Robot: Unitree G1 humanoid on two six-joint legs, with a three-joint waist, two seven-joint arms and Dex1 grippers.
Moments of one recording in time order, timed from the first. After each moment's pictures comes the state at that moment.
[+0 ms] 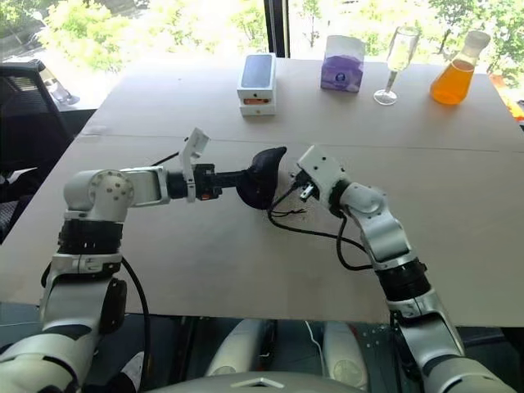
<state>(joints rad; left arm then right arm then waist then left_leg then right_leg) -0.77 0.58 0.07 0.21 -0.76 1.21 -0.70 -0.52 -0.28 0.17 -0.10 0.02 0.48 0.55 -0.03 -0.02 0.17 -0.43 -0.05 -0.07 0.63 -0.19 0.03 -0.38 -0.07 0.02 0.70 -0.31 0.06</state>
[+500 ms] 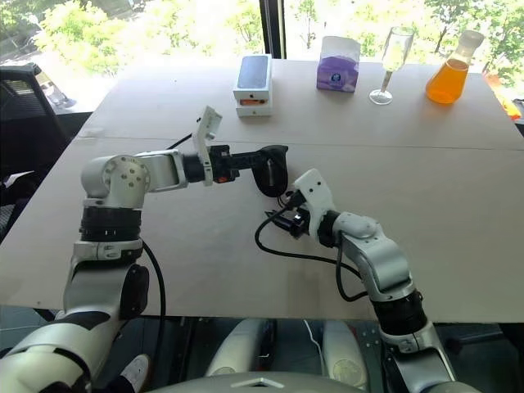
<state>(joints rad) -0.86 0.46 0.10 0.21 -0.74 1.20 -0.63 -0.38 -0.16 0.22 -0.28 0.23 0.78 0.55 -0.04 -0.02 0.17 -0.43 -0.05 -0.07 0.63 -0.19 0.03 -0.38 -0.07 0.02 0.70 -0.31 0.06</state>
